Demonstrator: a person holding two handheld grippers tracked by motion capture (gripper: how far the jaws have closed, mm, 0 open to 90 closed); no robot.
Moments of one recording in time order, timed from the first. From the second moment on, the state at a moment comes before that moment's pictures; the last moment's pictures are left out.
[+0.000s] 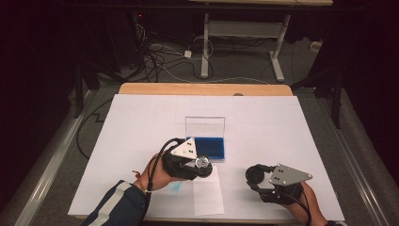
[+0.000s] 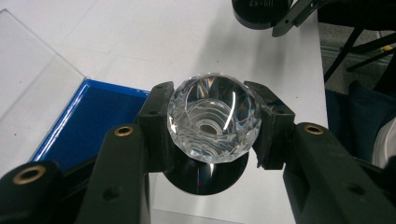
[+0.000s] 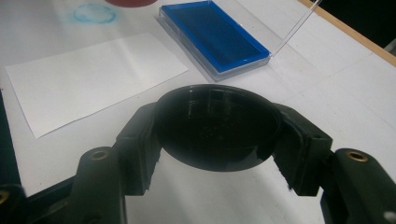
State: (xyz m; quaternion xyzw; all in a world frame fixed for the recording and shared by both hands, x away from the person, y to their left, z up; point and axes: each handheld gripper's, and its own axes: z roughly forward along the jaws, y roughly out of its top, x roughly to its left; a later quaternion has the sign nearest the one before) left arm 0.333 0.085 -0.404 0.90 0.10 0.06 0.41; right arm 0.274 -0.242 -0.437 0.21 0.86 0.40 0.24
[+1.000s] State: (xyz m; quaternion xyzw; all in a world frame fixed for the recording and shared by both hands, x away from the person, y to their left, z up) left arm 0.323 0.070 -0.429 0.92 0.08 0.01 0.39; right arm 0.275 -0.242 -0.439 0.22 0.86 0.40 0.23
